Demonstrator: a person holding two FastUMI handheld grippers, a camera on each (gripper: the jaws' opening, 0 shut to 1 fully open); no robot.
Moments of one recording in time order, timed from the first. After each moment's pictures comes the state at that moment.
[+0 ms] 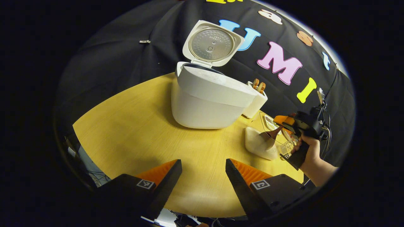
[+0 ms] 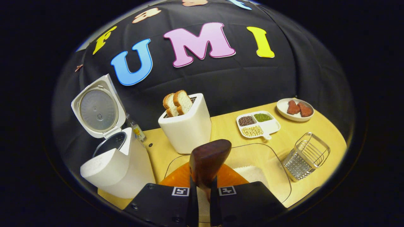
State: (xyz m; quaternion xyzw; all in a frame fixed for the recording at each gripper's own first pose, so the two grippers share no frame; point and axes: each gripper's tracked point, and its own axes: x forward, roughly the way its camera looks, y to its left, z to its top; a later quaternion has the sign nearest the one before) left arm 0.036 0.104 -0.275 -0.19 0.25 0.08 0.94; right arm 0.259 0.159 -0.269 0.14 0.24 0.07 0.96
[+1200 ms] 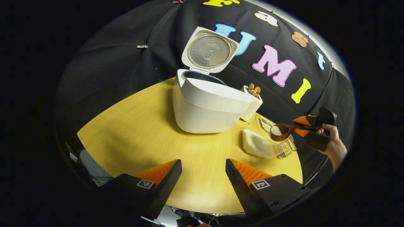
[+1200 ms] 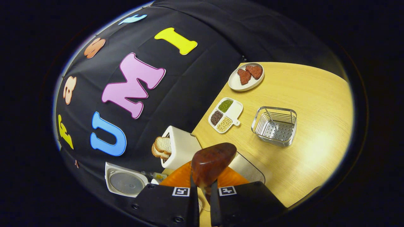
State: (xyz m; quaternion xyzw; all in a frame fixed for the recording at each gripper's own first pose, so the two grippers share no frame) left arm 0.018 0.114 -0.257 -0.17 0.24 0.06 0.95; right arm 0.243 0.060 -0.190 0.45 0.26 -0.08 0.85
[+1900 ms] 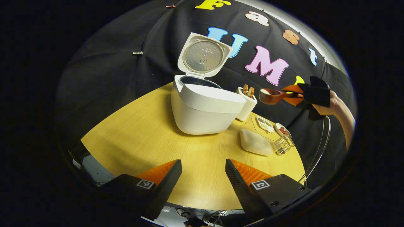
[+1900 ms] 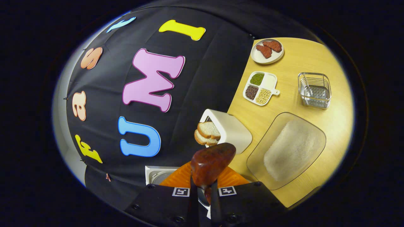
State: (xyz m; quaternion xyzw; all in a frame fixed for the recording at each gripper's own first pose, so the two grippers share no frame) left arm -0.003 0.123 -0.251 -0.14 0.22 0.04 0.96; right arm 0.273 0.189 -0.109 0.56 0.27 0.02 0.79
